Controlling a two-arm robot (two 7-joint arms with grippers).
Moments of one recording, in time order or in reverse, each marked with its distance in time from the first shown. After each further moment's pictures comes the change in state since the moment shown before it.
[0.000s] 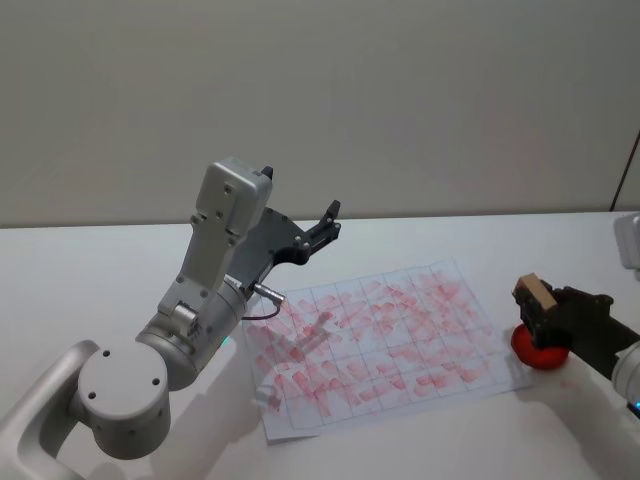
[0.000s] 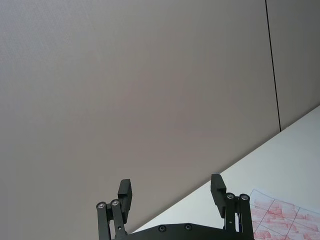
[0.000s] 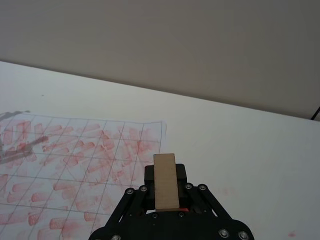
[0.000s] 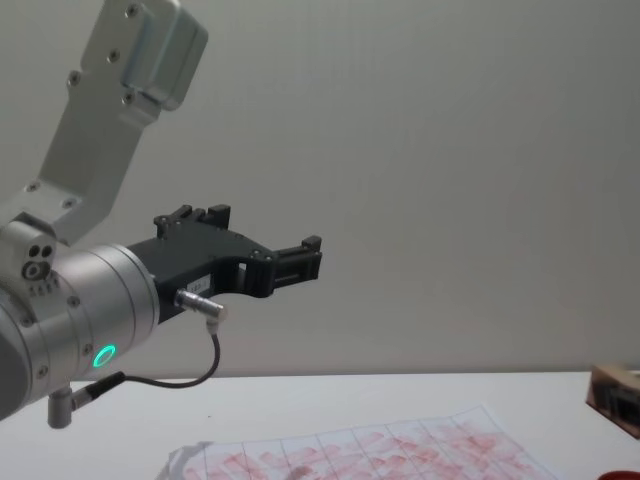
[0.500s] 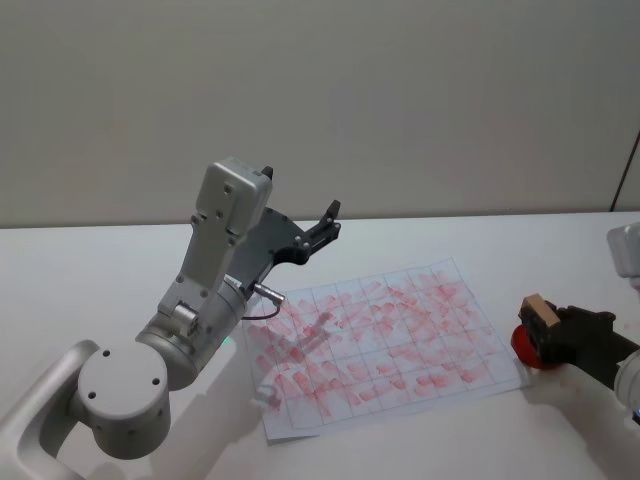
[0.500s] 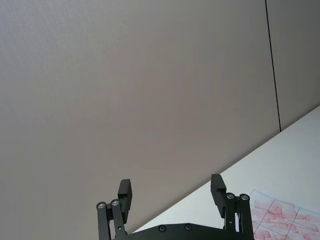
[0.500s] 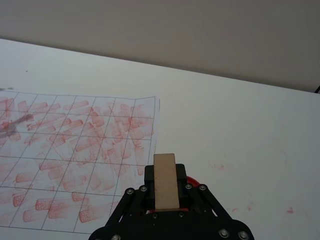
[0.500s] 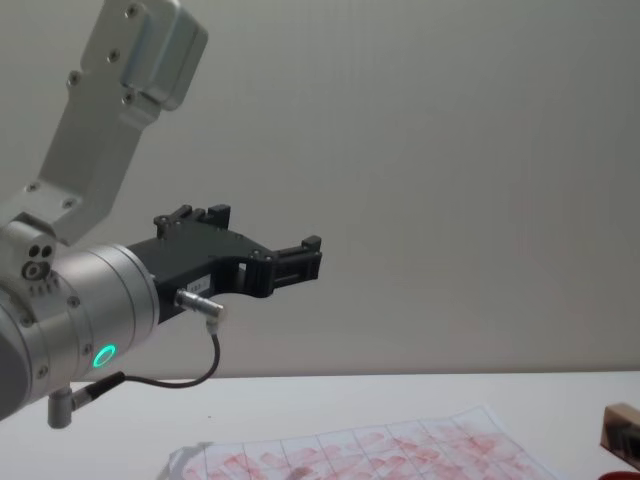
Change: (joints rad) left arm 0.000 0.000 0.000 0.000 0.000 0.000 0.000; right arm 0.012 0.002 0.003 0.027 0.002 0.087 0.004
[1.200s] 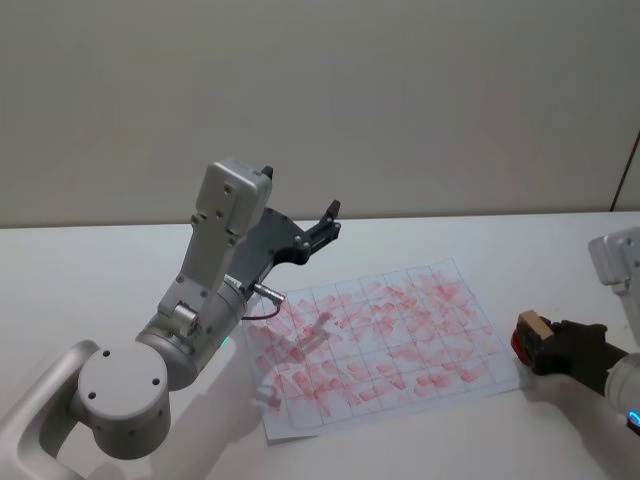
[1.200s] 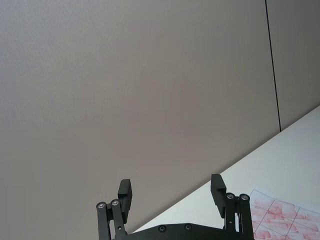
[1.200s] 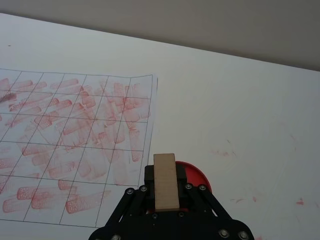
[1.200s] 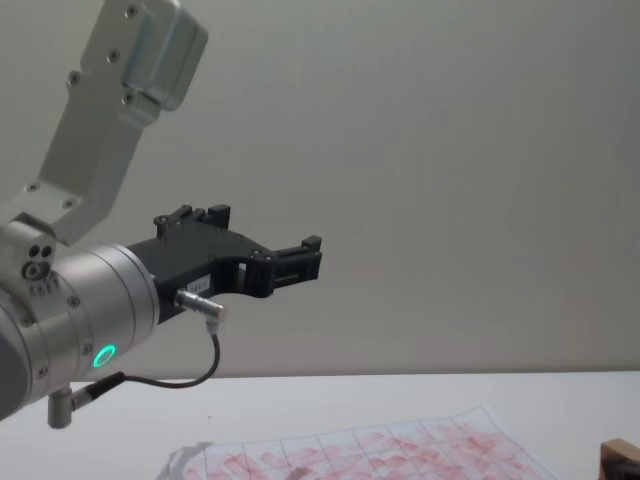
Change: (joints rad) left arm 0.000 0.000 0.000 0.000 0.000 0.000 0.000; right arm 0.039 -0.022 -0.014 0.068 -0.043 0.056 0.024
